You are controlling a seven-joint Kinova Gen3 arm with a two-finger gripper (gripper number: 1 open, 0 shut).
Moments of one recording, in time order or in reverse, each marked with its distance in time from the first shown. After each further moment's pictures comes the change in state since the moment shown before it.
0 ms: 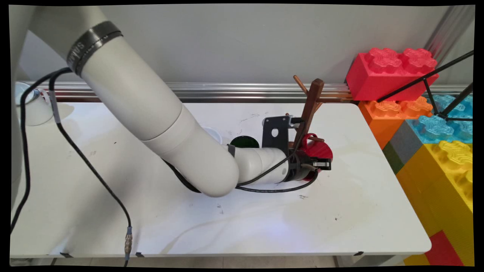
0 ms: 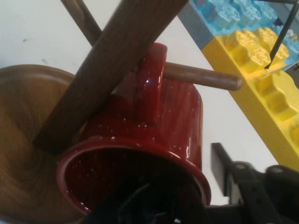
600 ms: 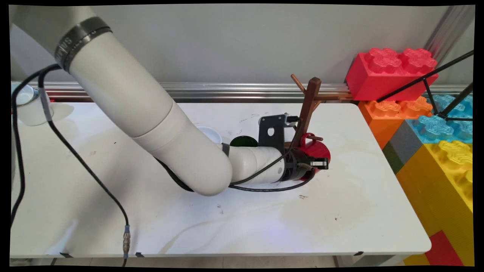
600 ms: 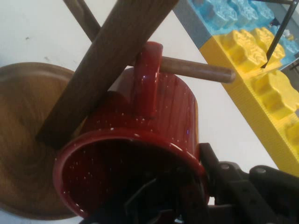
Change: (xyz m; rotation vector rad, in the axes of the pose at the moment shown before) arm 0.003 -0.003 -0.010 -0.014 -0.002 -0.010
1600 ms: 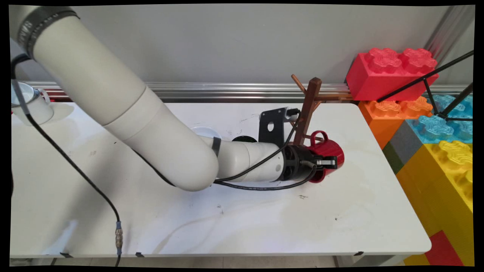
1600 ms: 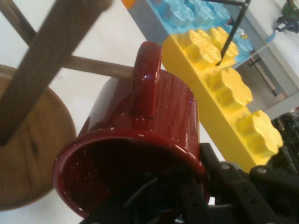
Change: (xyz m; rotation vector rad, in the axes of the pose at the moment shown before) arm 0.008 0.015 -0.029 -0.114 -0.022 -0.014
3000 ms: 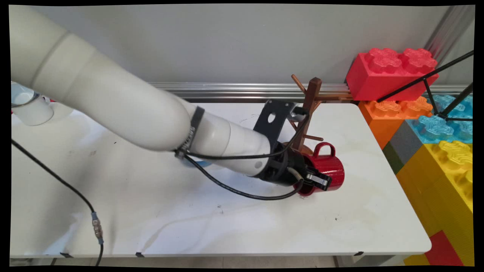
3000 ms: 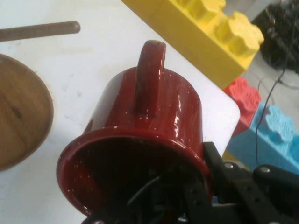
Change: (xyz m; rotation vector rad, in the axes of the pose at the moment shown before) arm 0.032 0.024 -0.058 -0.052 -0.251 0.311
